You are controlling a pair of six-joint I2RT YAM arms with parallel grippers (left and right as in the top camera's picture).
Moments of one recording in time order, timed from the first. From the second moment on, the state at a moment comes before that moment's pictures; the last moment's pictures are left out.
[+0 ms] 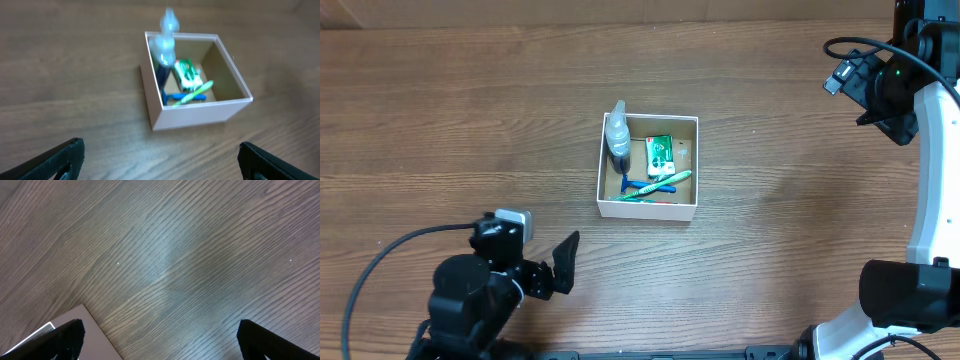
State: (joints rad) left arm -0.23 0.43 0.69 -0.78 0.16 -0.17; right arm -0.12 1.80 2.07 -1.52 0.06 0.57
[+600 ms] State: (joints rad) left arm -0.23 0.43 0.30 -0.33 0.12 0.16; right arm -0.12 1.80 2.07 -1.52 0.06 0.57
